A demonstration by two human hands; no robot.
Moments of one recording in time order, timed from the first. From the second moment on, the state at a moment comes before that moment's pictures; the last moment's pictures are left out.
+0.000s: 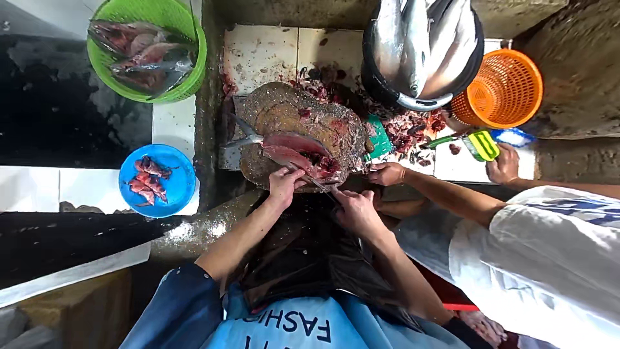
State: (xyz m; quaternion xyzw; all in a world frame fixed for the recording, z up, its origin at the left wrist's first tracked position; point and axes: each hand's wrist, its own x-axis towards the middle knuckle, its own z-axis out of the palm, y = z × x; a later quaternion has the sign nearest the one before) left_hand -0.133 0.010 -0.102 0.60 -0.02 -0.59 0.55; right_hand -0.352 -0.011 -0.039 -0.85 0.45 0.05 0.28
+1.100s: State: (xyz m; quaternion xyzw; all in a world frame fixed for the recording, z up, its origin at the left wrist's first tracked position) left_hand -0.125 0.033 -0.095 0.52 0.06 -0.55 0.66; right_hand -0.374 -0.064 -0.049 -0.78 0.30 -0.02 0.54
